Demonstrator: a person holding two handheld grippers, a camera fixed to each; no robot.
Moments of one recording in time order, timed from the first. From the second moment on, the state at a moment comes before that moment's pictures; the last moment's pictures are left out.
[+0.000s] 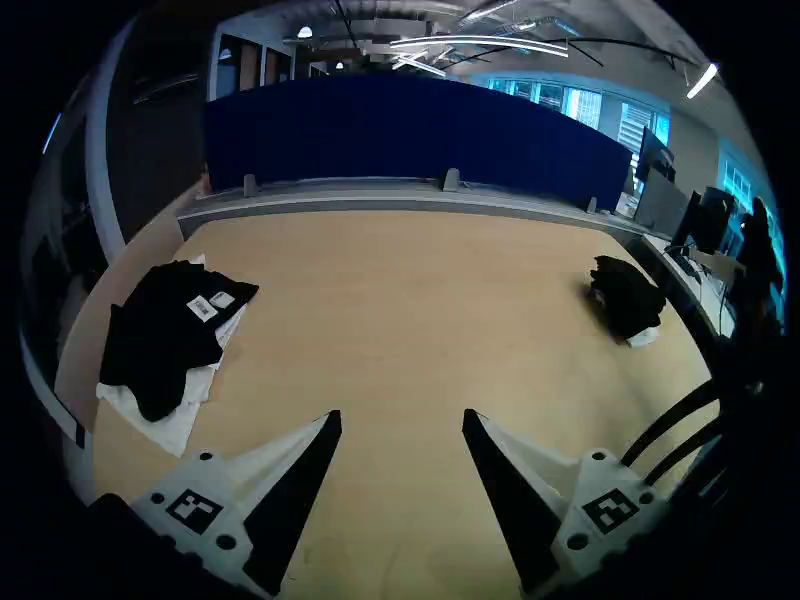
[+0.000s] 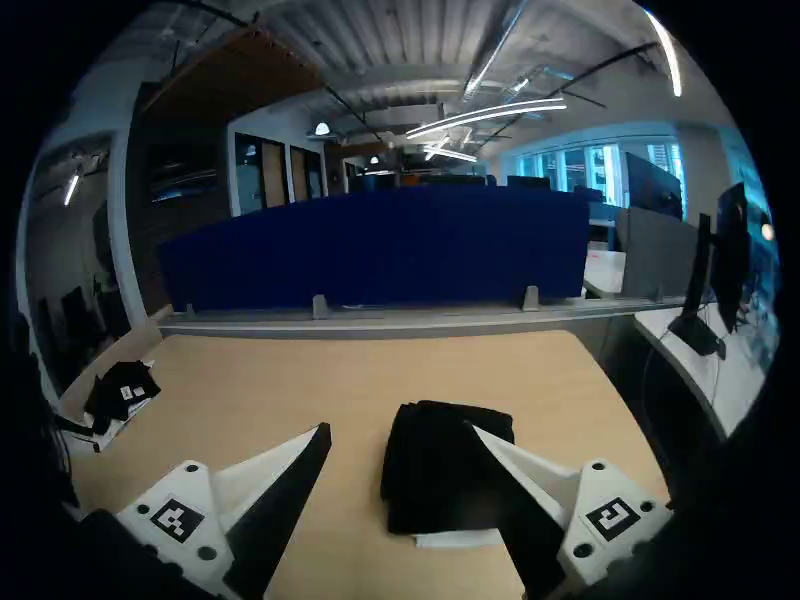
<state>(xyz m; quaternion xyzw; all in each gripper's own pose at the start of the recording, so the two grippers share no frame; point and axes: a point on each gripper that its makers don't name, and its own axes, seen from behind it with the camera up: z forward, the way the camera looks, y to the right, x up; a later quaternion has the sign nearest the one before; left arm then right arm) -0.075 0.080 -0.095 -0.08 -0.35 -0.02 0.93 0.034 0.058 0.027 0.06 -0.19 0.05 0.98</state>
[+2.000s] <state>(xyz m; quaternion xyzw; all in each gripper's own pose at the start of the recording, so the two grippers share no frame) -0.029 0.051 -0.033 -0.02 -0.02 0.02 1.00 0.044 0.027 0.006 0.02 -0.18 0.05 0.98</state>
